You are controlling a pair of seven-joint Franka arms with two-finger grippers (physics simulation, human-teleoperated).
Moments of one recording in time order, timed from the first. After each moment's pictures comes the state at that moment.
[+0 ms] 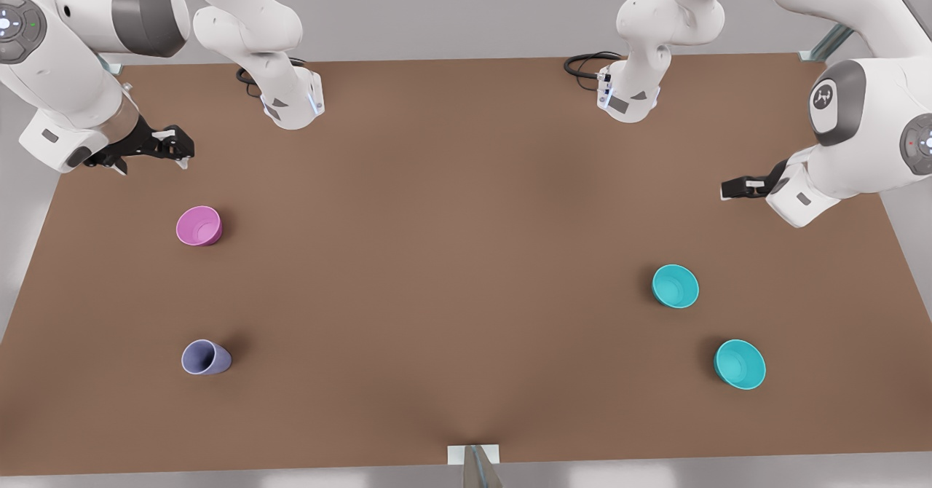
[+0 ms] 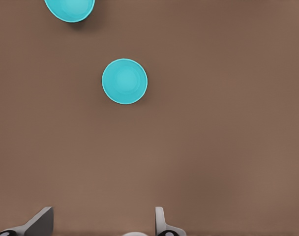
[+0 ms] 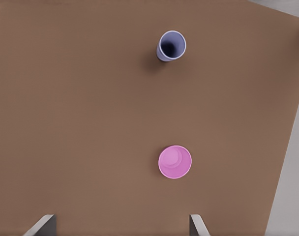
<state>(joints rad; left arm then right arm) -0.10 0.16 0.13 -1.46 -0.05 1.34 0.04 0.00 0.00 0.12 -1.39 -0.18 1.29 -0.11</state>
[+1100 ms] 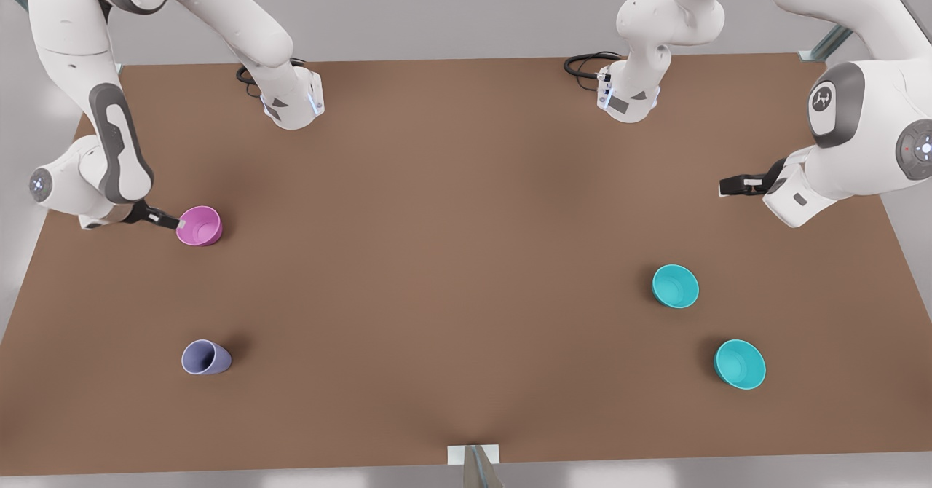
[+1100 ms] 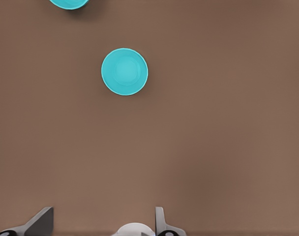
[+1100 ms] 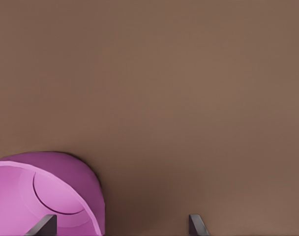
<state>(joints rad) -0.10 0.16 0.13 -1.46 -0.05 1.30 0.03 -0.74 0.32 0.13 -2.26 0.01 2.31 -0.18</state>
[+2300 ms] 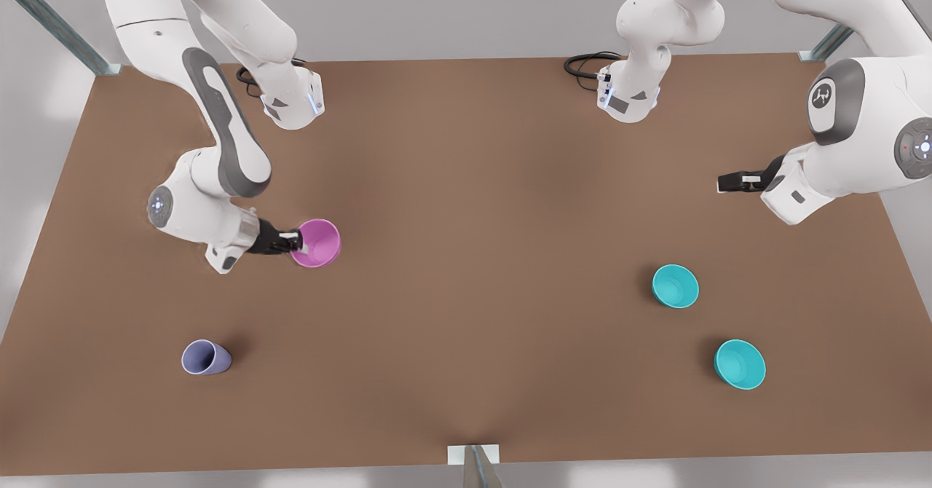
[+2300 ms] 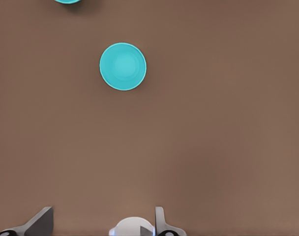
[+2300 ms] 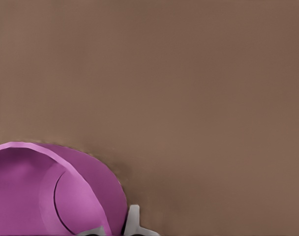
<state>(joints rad) -0.10 0.16 0.13 -1.44 -0.05 1.27 0.02 -0.45 0.27 0.70 -2.07 0.42 2.23 -0.17</state>
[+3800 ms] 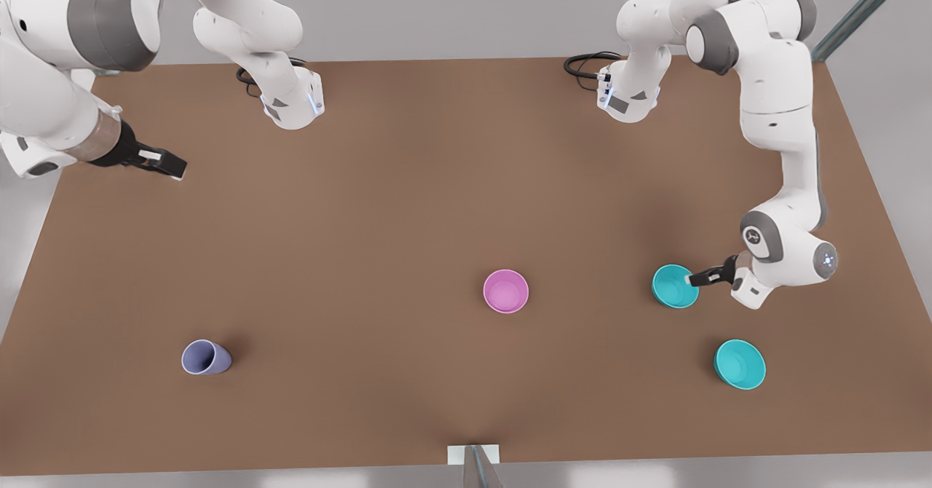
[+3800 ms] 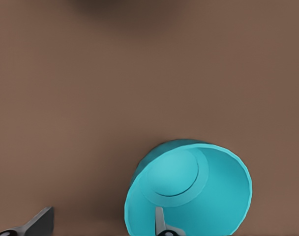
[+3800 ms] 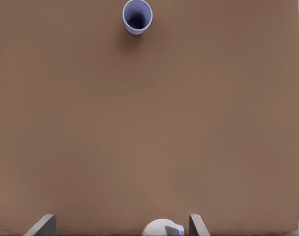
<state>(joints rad) -0.03 0.61 0.26 -1.81 -0.42 2.11 0.19 -0.01 0.13 0.08 -1.21 -0.09 1.11 0.28</state>
